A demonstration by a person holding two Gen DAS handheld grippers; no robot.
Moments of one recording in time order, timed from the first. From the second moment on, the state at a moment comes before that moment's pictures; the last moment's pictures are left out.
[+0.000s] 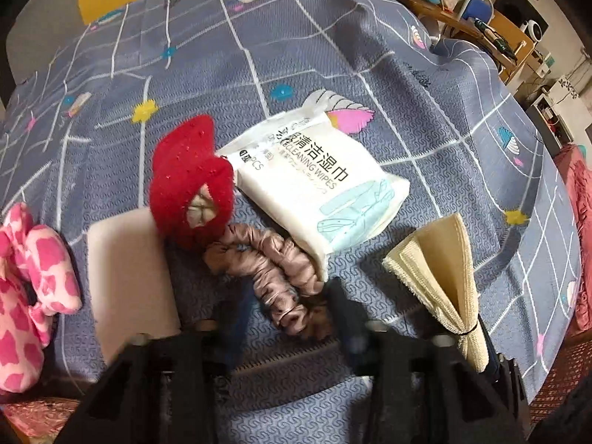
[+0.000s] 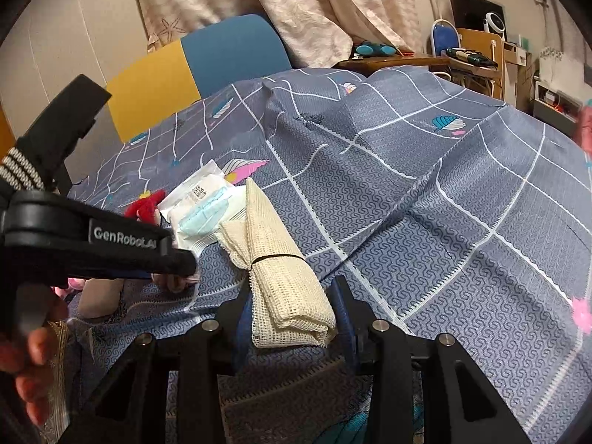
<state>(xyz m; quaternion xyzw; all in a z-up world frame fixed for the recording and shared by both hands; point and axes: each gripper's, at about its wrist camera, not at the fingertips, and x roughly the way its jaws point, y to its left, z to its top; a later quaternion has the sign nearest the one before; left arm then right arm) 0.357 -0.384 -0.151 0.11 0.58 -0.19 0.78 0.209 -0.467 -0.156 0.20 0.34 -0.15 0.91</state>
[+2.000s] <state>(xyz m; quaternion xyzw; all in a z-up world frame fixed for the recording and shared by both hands) 0.283 0.005 -0.091 -0.08 0.45 -0.12 0.88 0.223 -0.434 -0.152 0.07 0.38 -0.23 0.89</state>
